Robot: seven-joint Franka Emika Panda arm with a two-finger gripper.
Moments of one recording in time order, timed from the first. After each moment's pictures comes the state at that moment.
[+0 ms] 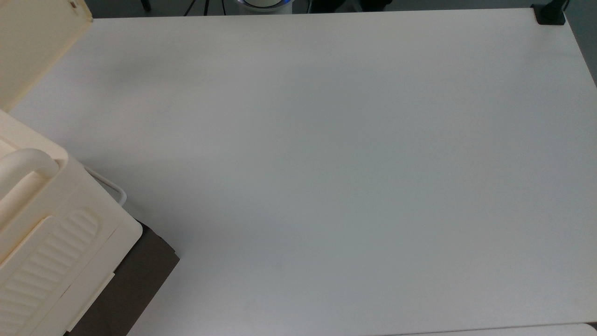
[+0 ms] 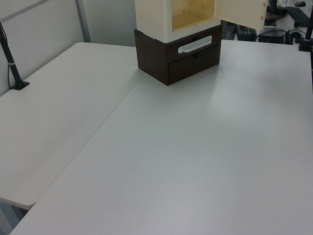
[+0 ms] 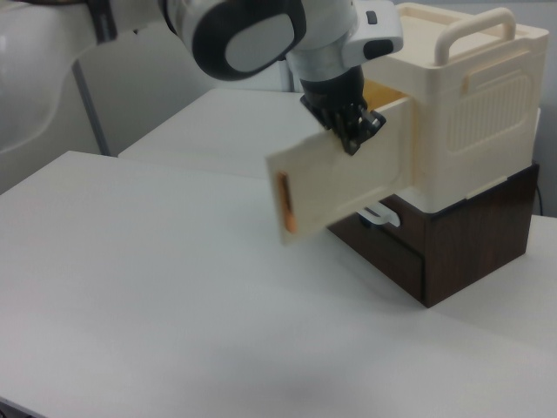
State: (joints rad) arm -0.30 0.16 -0.31 -1.38 0.33 1.87 -0.36
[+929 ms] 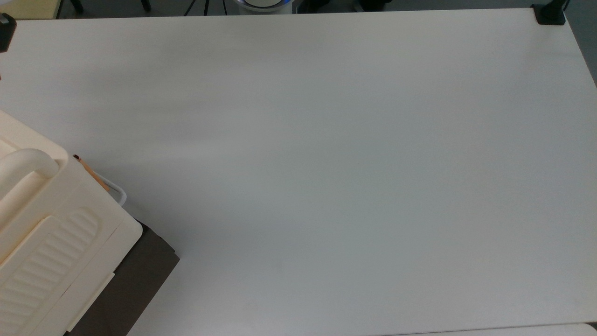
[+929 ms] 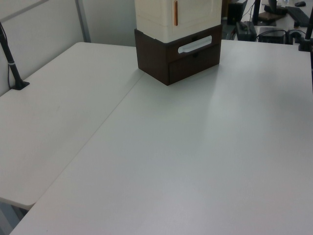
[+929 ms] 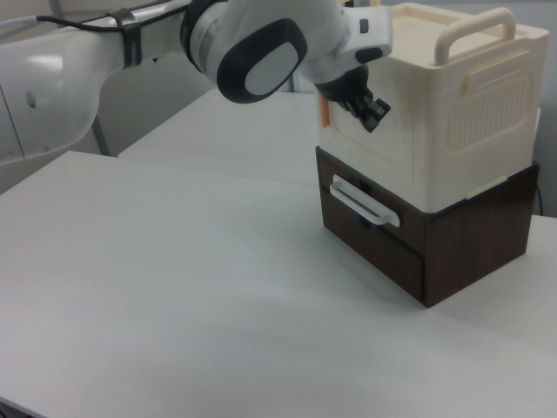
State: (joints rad) arm -0.19 0.27 -0.31 -1.39 0.33 2.22 -0.14
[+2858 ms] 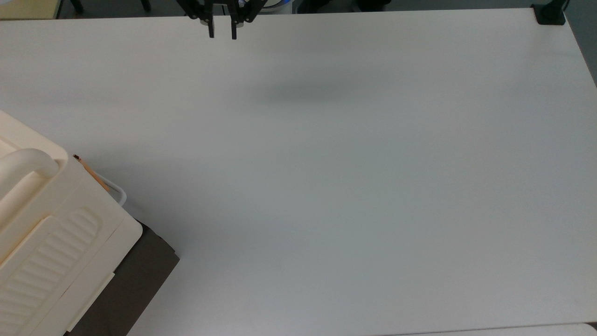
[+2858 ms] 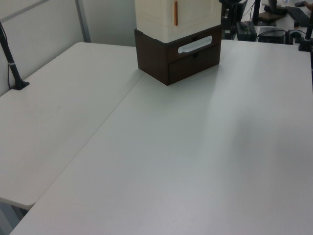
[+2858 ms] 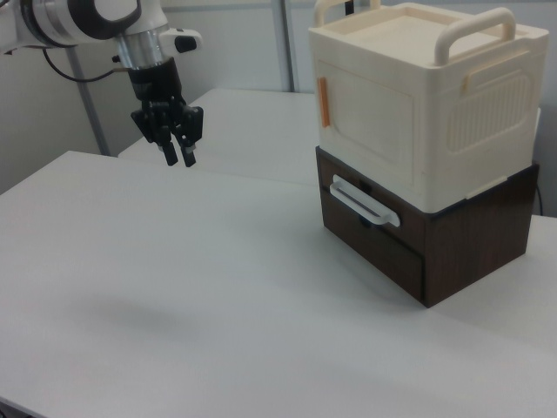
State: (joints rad) arm 0.19 0.10 -0.16 -1.47 -0.09 1.54 -0.02
